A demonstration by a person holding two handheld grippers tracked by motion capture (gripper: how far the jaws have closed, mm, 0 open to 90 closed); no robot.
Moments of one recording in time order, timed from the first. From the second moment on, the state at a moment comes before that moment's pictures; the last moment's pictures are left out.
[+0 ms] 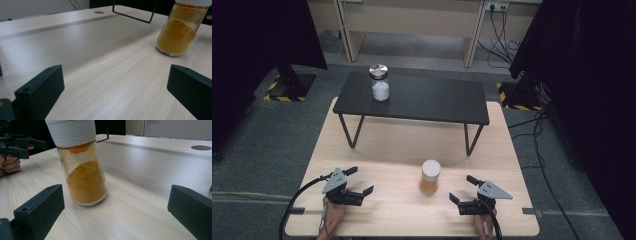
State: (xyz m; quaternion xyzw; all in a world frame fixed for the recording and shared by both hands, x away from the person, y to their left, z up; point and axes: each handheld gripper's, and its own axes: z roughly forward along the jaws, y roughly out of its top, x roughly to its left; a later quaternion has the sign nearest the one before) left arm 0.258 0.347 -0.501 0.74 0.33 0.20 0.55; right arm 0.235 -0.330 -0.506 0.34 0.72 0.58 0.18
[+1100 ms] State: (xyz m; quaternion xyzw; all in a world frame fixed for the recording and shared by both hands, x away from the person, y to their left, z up) left arm 0.259 0.349 -0.501 0.74 0.33 0.19 0.55; right arm 0.232 -0.328 -0.505 0.34 0.72 0.57 0.19
